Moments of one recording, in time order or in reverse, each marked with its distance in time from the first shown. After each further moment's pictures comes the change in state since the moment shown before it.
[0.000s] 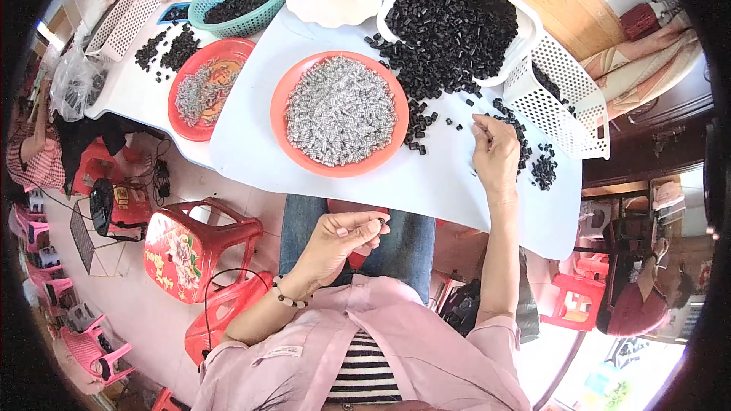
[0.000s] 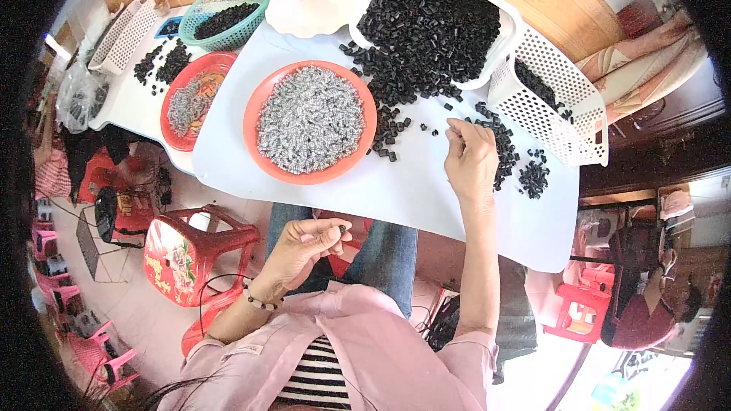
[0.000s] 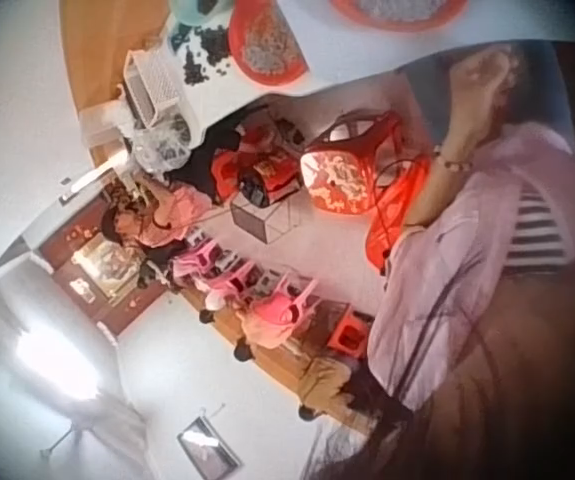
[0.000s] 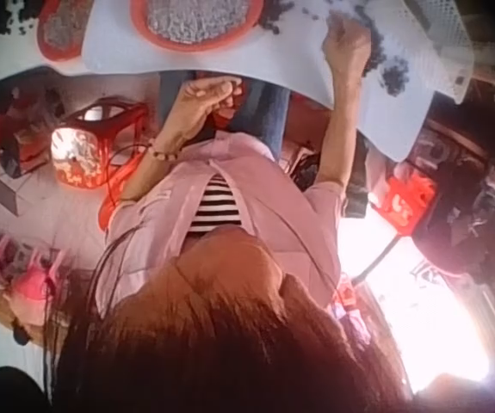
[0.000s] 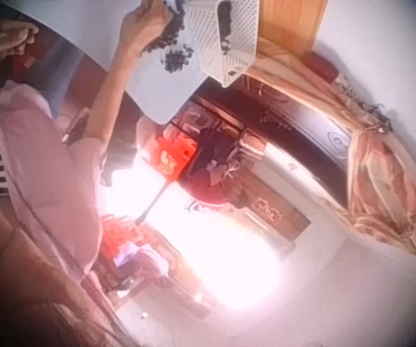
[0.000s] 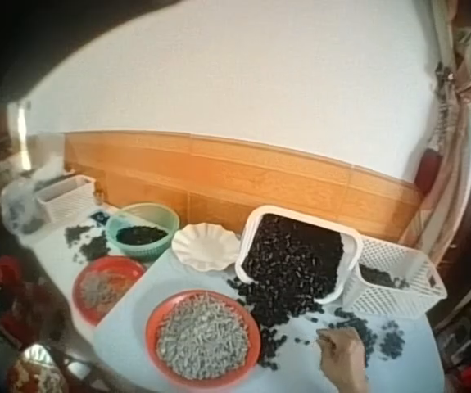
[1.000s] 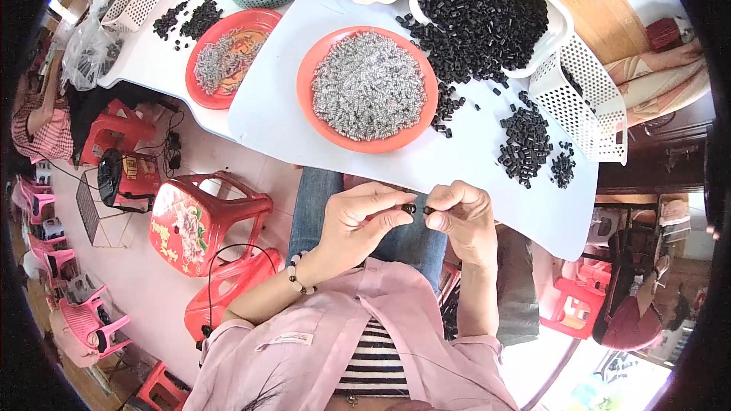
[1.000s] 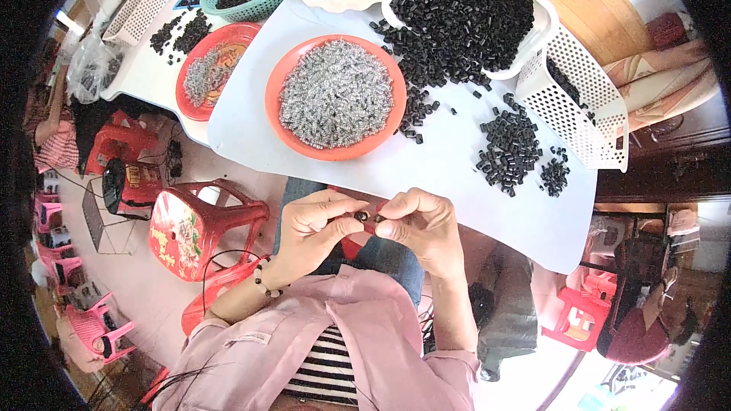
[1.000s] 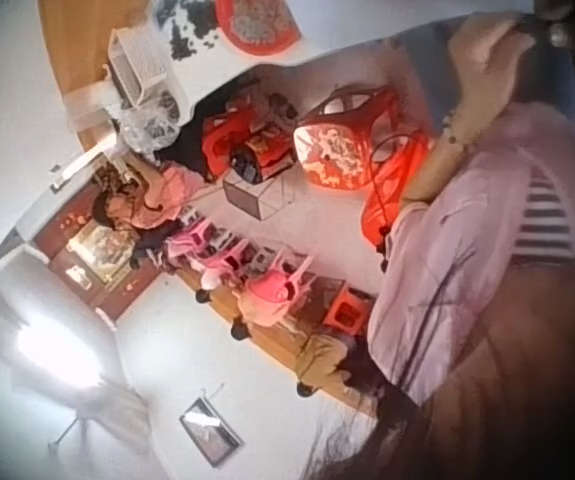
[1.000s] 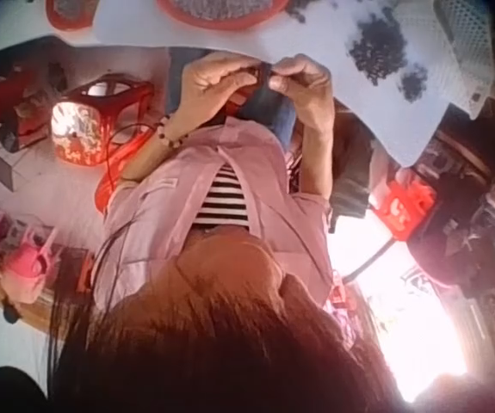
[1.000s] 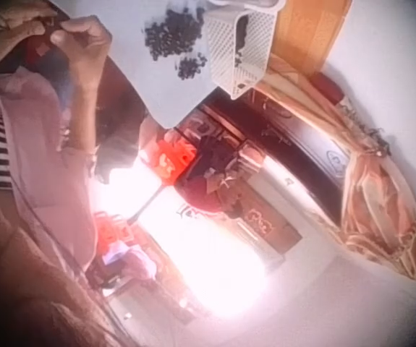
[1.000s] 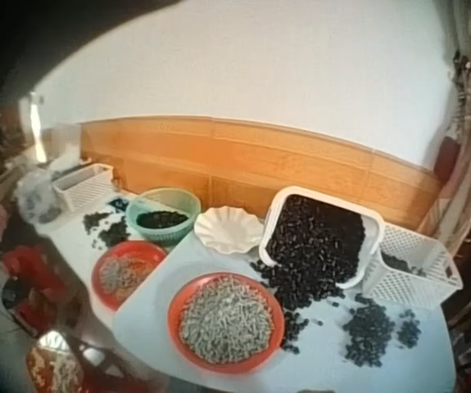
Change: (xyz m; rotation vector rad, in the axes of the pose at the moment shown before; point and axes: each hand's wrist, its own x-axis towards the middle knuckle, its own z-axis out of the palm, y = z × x) left_hand -0.009 0.015 0.016 0.574 0.008 0.629; right_hand -0.095 -0.104 -0.025 1.477 -0.542 0.555
